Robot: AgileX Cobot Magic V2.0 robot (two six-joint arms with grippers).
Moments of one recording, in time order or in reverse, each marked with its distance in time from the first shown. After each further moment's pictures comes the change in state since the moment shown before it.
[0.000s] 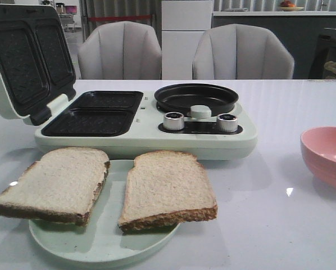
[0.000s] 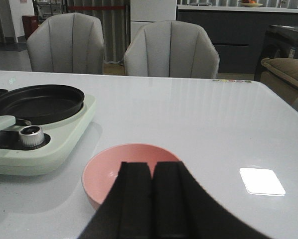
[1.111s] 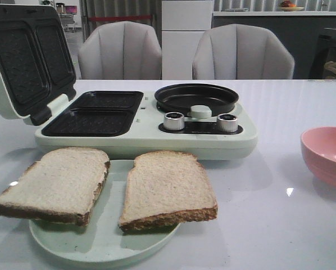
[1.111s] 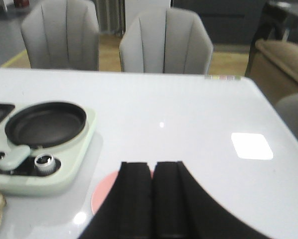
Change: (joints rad) left arm 0.000 0.235 -0.573 0.000 0.343 0.000; right arm 0.000 0.303 -0.627 0.000 0.510 0.000
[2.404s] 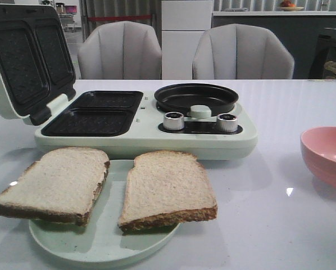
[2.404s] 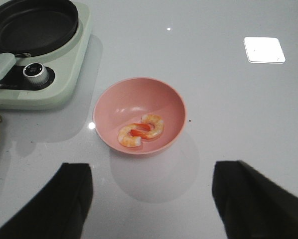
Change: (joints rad) left arm -0.199 0.093 0.073 -0.014 0.260 0.375; right arm 0.000 0.174 0.000 0.041 0.171 0.000
